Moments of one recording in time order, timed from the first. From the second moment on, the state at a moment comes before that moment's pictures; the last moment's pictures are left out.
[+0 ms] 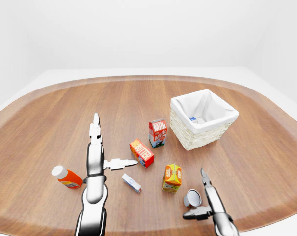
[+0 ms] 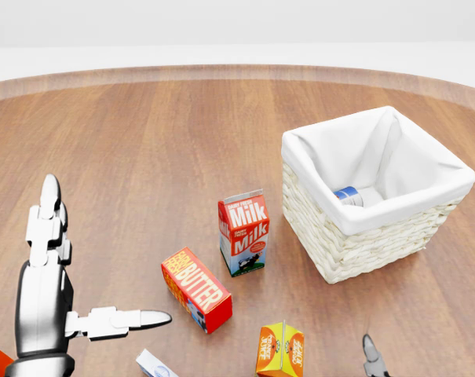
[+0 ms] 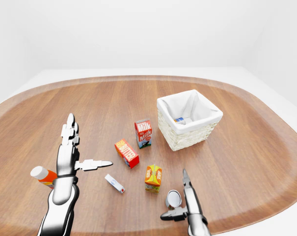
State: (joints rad) left arm 0.11 0.01 0.01 -0.25 0.25 -0.09 0.12; right arm 0.36 -0.04 -0.07 0.21 -0.39 -0.09 0.01
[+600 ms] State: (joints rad) left arm 0.11 0.01 0.01 -0.25 0.25 -0.09 0.12; right arm 0.33 -0.05 -0.05 0.28 -0.42 -0.09 -0.04
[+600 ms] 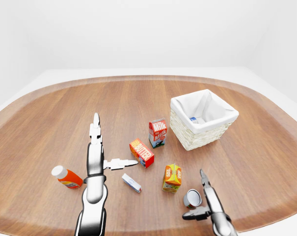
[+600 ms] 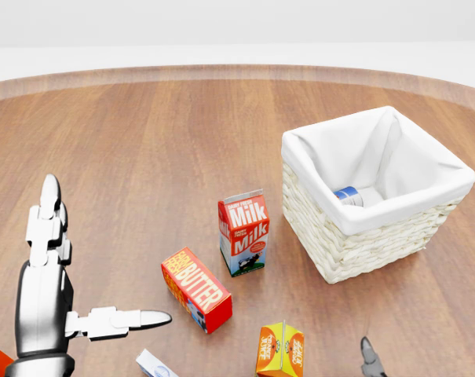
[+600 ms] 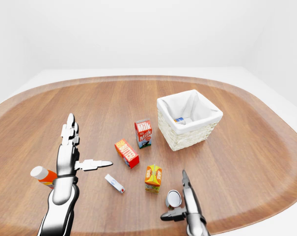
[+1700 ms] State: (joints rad) left arm 0.11 0.01 0.01 -0.25 0.25 -0.09 0.12; right arm 0.42 0.00 -0.11 -0.16 -0.27 -0.09 0.17
